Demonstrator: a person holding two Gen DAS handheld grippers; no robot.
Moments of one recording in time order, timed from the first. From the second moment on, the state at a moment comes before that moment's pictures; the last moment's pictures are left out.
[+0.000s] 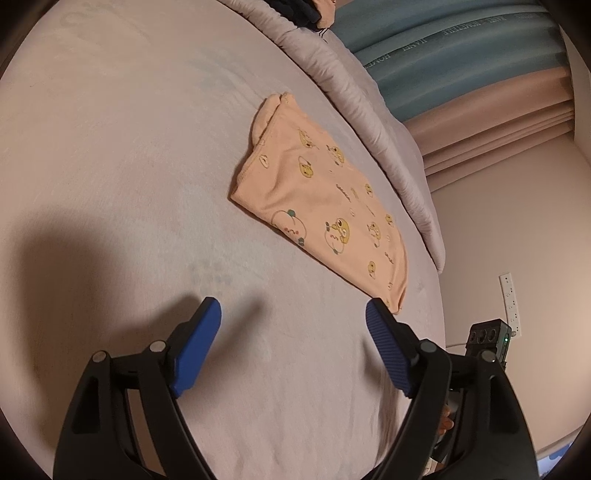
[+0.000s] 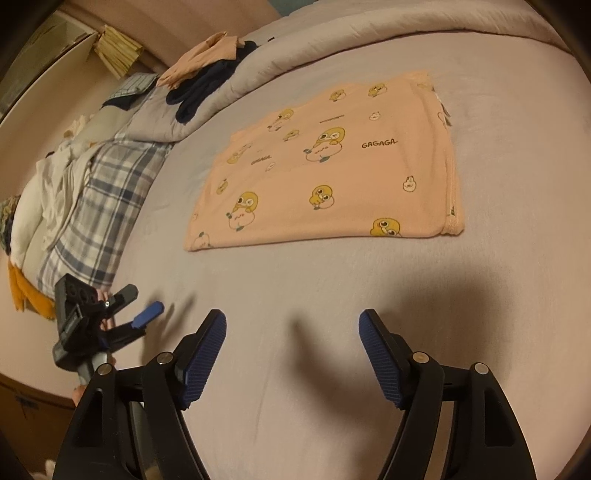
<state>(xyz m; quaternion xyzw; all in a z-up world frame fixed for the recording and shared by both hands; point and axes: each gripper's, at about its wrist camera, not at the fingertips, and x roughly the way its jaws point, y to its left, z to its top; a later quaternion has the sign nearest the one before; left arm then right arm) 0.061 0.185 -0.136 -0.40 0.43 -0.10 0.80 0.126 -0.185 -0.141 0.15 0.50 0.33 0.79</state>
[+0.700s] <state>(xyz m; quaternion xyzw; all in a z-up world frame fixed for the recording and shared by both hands) 0.109 0.202 -0.161 -0.44 0.44 -0.13 0.77 0.142 -0.177 -0.148 0.12 0.50 0.34 0.79</state>
